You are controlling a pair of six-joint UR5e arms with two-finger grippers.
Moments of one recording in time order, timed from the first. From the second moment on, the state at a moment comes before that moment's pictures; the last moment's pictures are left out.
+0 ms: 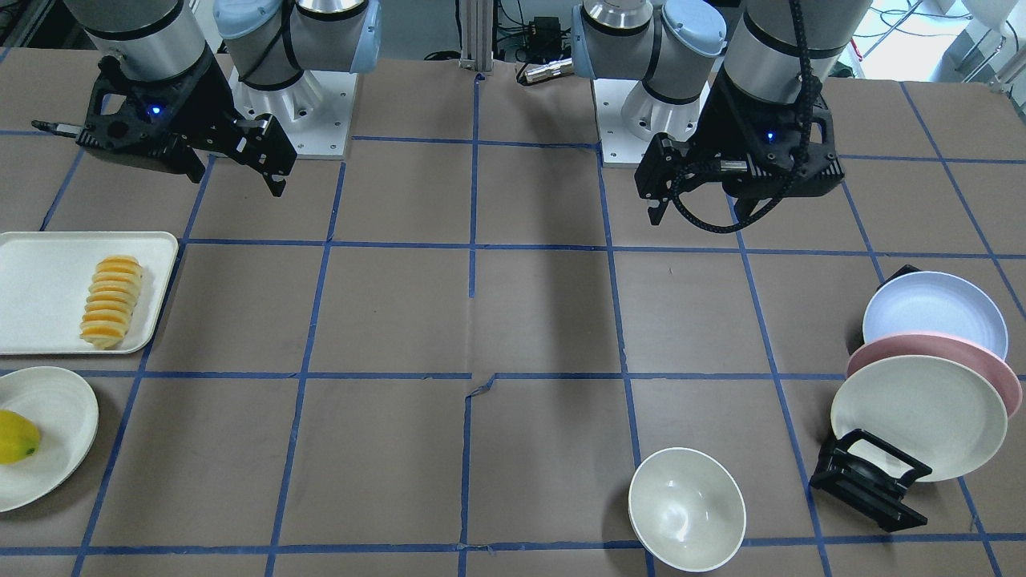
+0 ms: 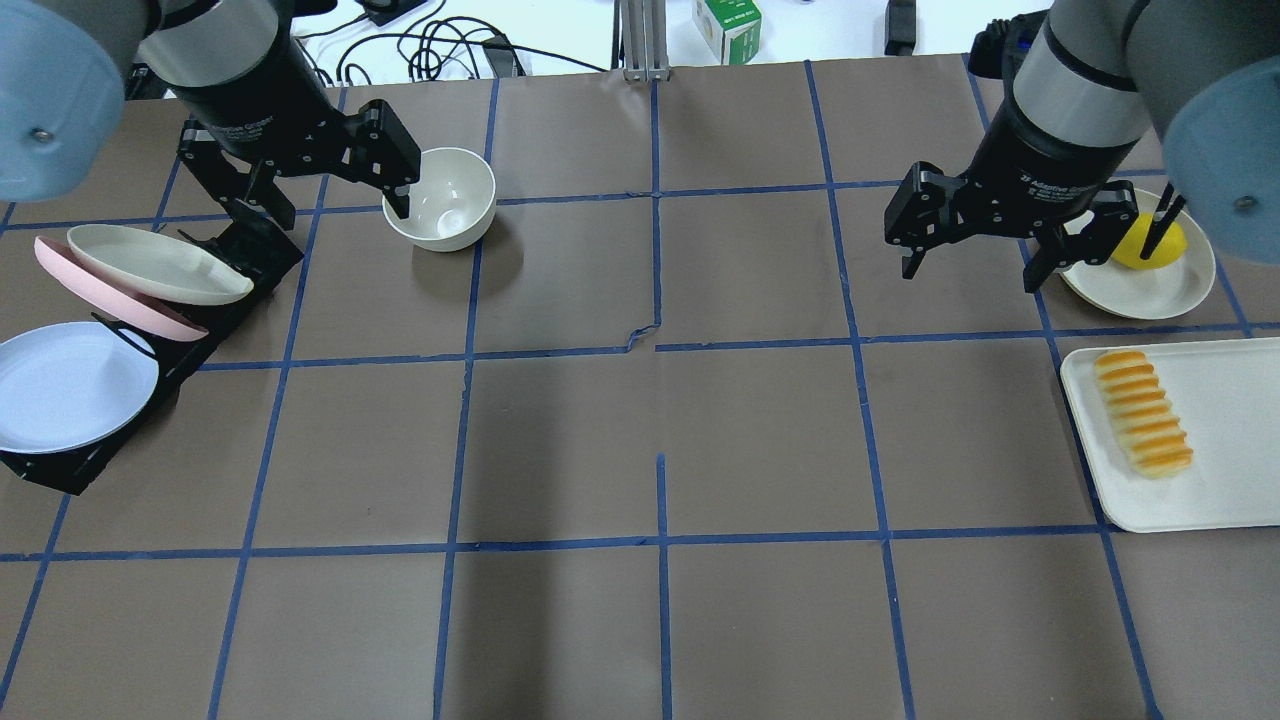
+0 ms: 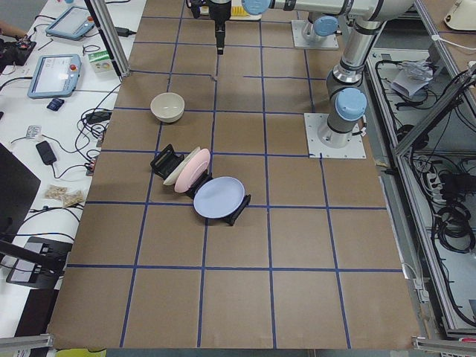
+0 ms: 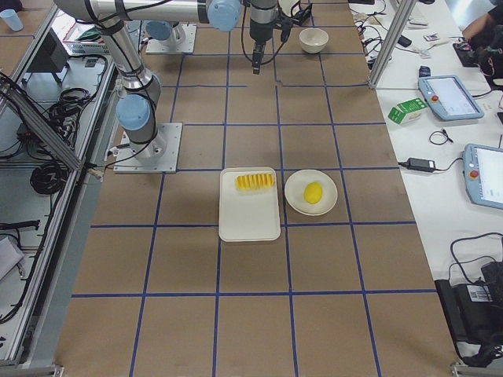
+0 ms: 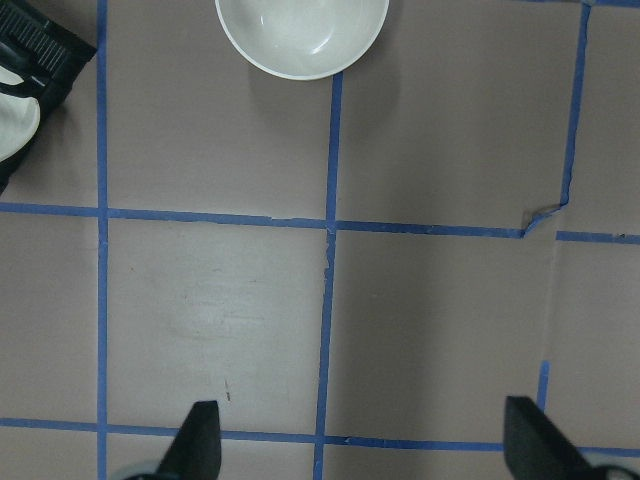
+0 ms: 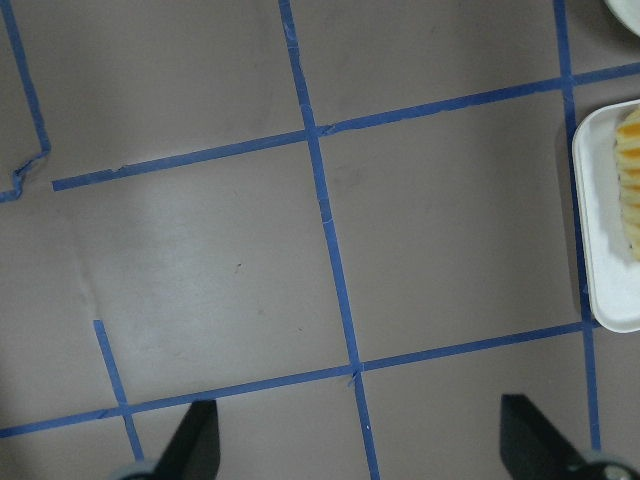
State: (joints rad) left arm -1.59 -1.61 -1.50 -1.57 1.58 -0.07; right arm 1.54 -1.65 1.66 -1.55 -1.56 0.16
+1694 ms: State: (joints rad) left arm -0.90 -1.59 -1.54 -1.63 1.72 0.12; right arm 1.46 -1.64 1.77 -1.64 -1.57 0.11
